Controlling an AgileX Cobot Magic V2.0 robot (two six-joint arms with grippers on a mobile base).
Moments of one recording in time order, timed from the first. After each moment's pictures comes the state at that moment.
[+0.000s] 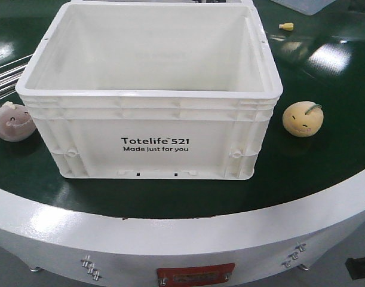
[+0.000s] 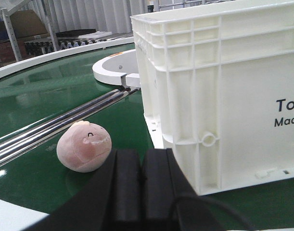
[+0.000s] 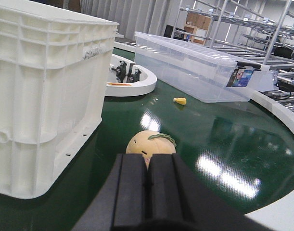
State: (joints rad) left arm -0.16 -0.01 0.03 0.48 0.15 -0.38; right arm 0.05 -0.01 0.03 0.50 0.09 -0.75
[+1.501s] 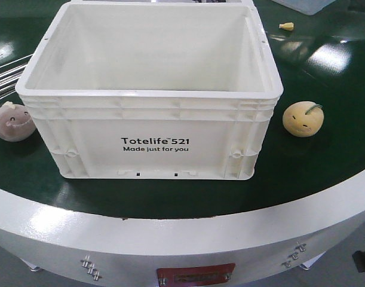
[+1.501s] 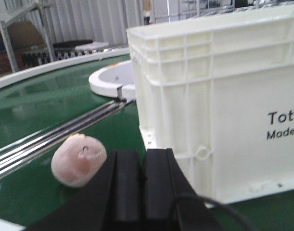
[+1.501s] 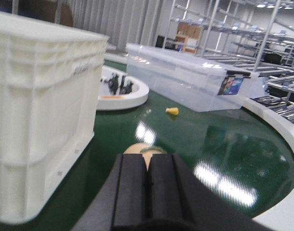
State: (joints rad) left arm -0.16 -0.01 0.03 0.48 0.07 -0.38; right arm 0.05 -0.01 0.03 0.56 0.01 -0.75
